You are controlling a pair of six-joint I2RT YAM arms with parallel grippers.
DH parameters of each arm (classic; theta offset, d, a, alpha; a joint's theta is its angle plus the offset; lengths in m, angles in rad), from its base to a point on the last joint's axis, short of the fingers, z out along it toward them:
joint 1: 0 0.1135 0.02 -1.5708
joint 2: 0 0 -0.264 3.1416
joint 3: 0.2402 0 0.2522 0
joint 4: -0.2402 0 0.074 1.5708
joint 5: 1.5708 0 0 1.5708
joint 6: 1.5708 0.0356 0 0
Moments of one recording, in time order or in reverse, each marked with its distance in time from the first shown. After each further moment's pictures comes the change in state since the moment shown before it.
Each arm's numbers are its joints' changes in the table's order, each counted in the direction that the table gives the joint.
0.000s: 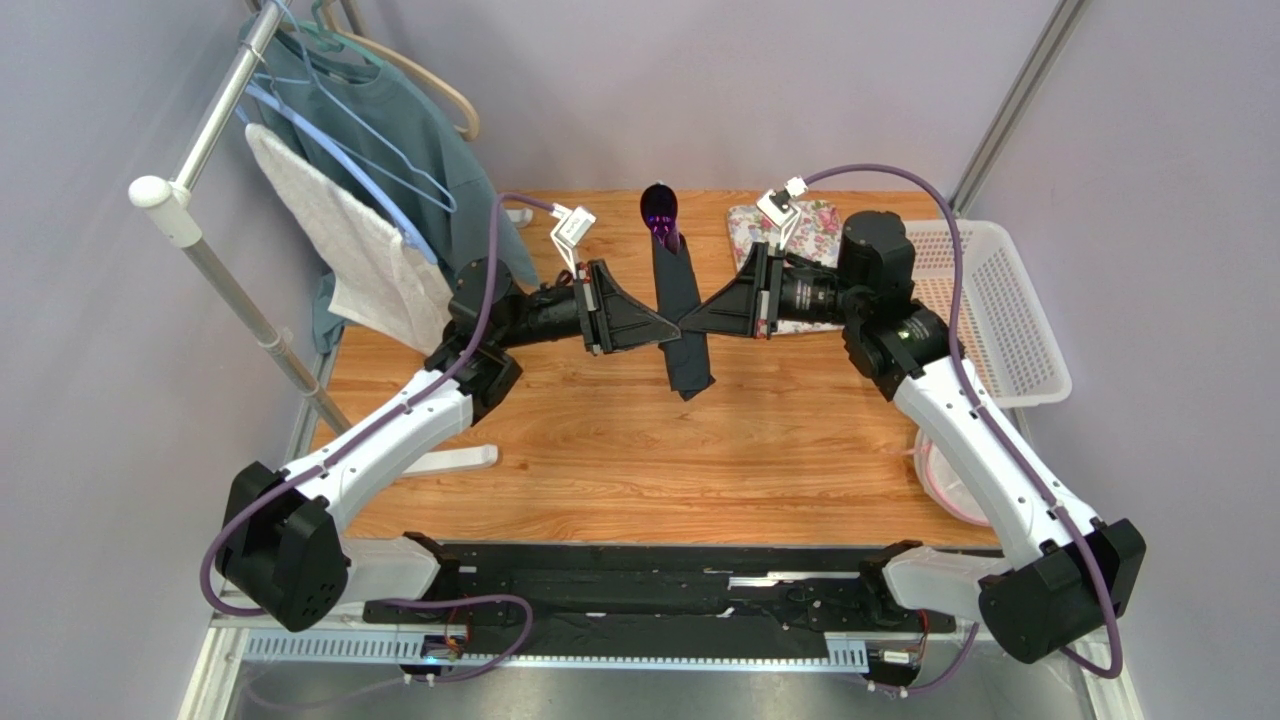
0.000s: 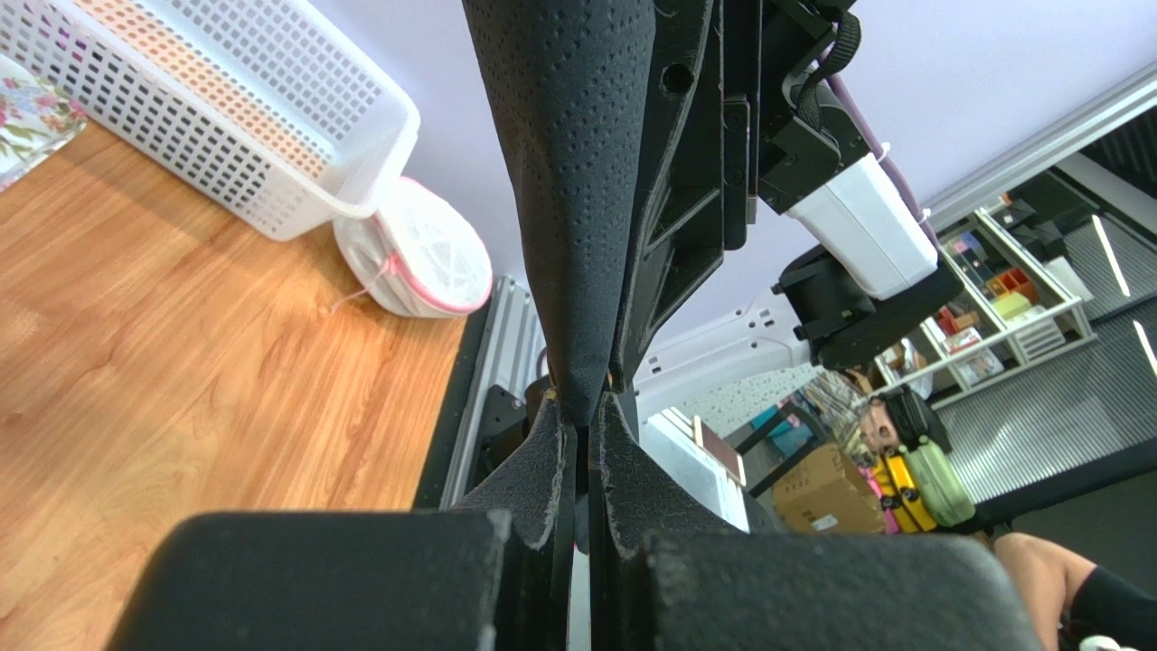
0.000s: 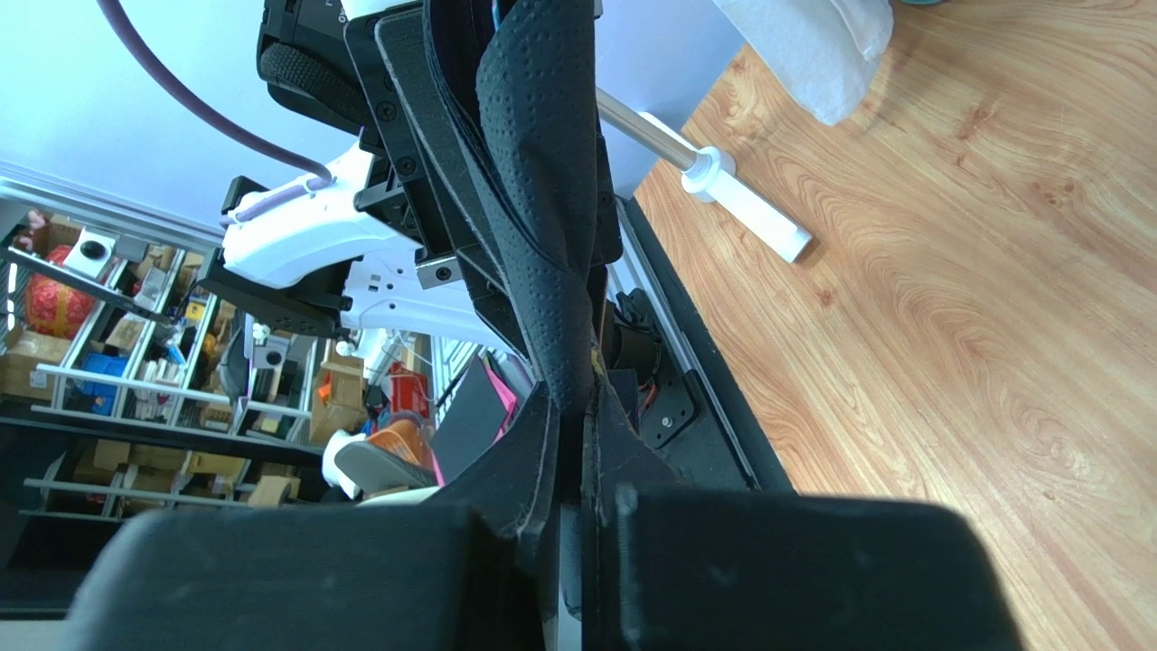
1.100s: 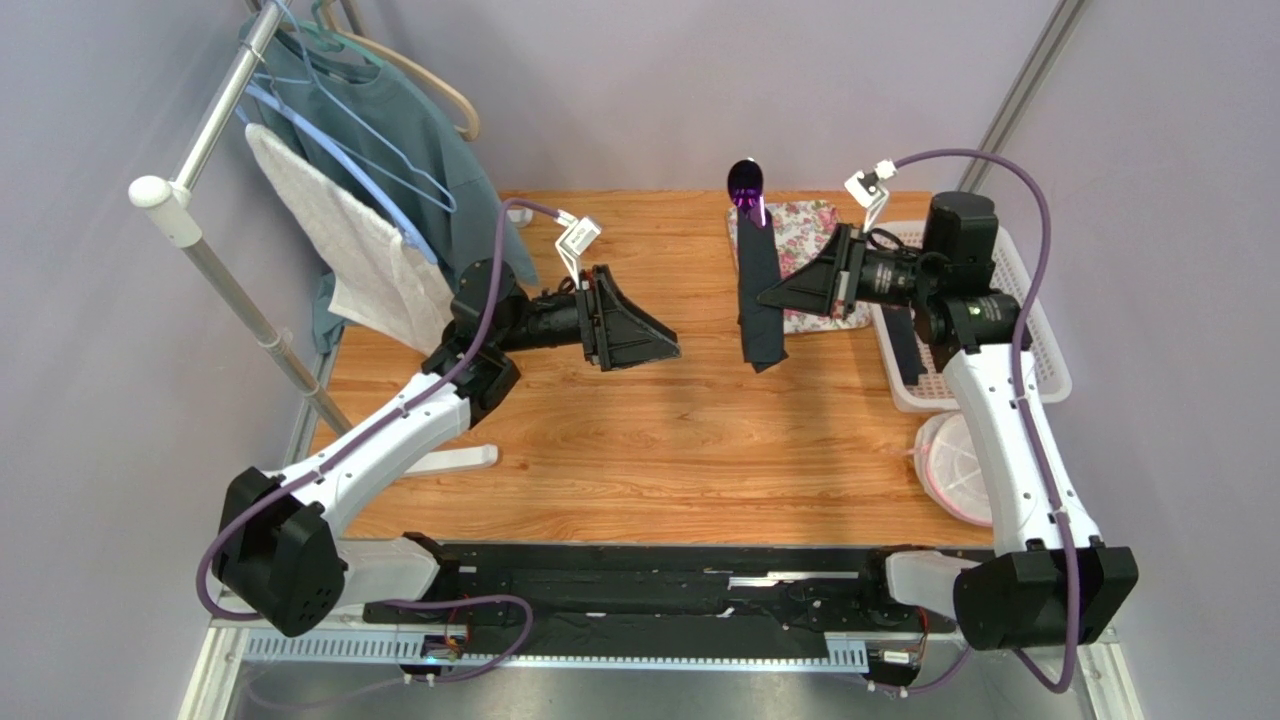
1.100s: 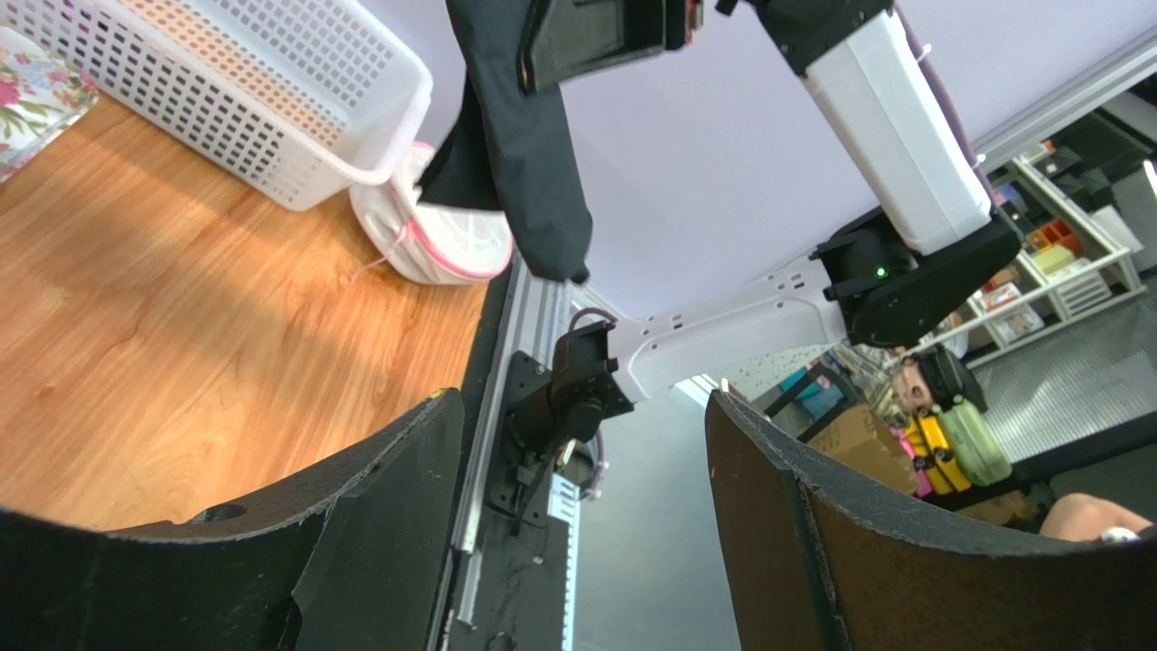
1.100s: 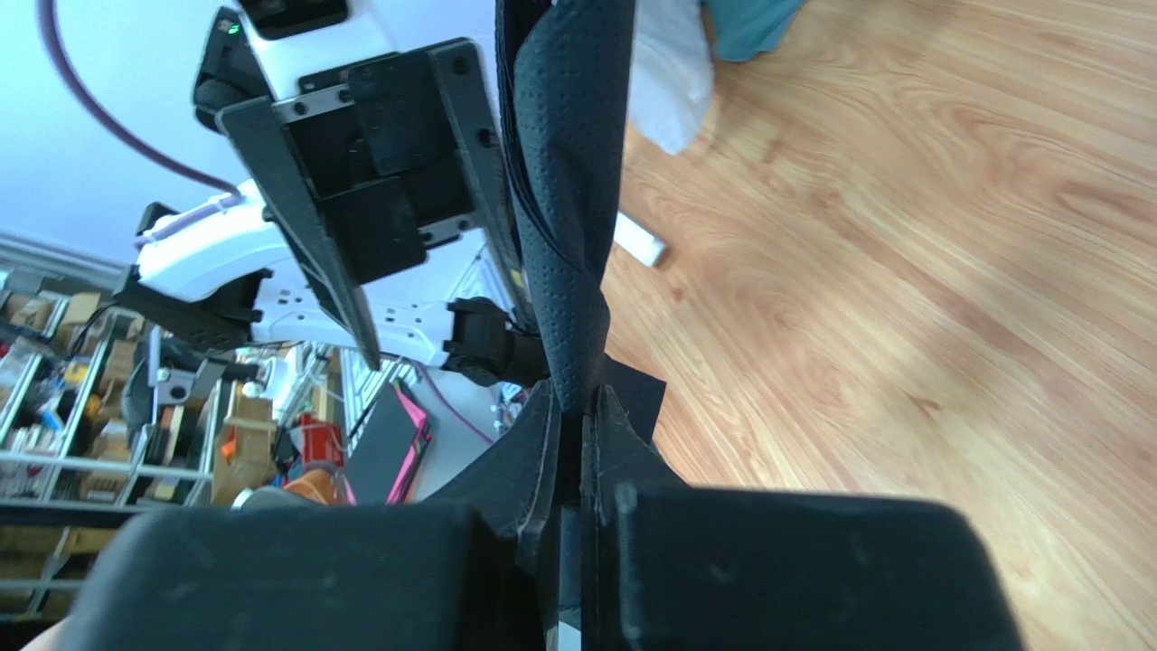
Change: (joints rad) left arm -0.003 -0.017 -0.005 -0.074 0.027 0.093; right arm -0.329 0.005 0.088 -0.257 -0.186 -0.284
